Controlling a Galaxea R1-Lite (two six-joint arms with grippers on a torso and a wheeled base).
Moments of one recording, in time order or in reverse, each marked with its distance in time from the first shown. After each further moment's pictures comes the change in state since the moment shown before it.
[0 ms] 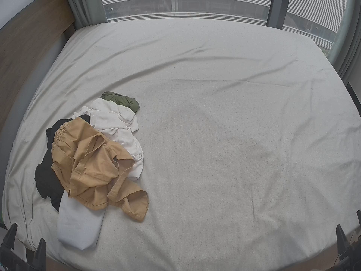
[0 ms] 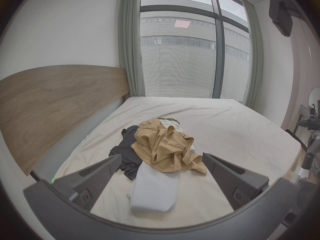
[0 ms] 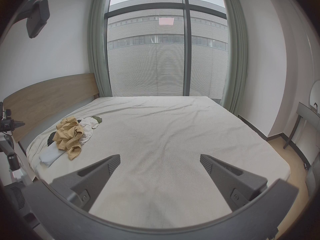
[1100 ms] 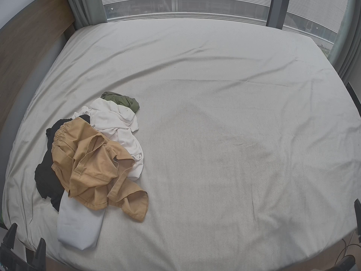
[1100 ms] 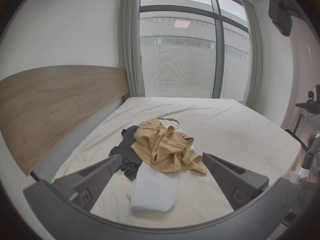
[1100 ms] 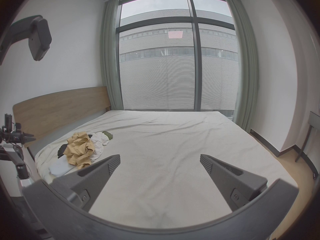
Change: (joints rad) left arm 0.000 0.000 0.000 -0.001 0.000 0.003; right arm 0.062 0.253 -0.195 -0.179 0.082 -0.006
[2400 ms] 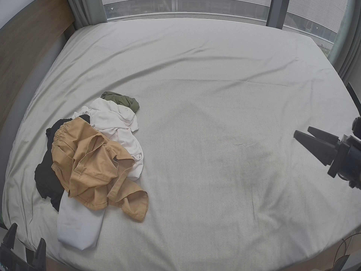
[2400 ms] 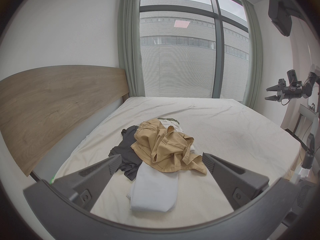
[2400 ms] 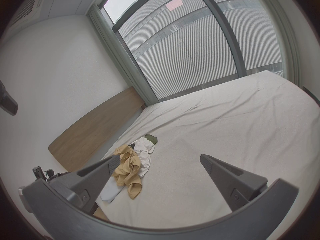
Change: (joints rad) left arm -0.001 0.000 0.000 0.000 0.000 0.001; right arm 0.447 0.921 -0.261 -0.530 0.003 0.279
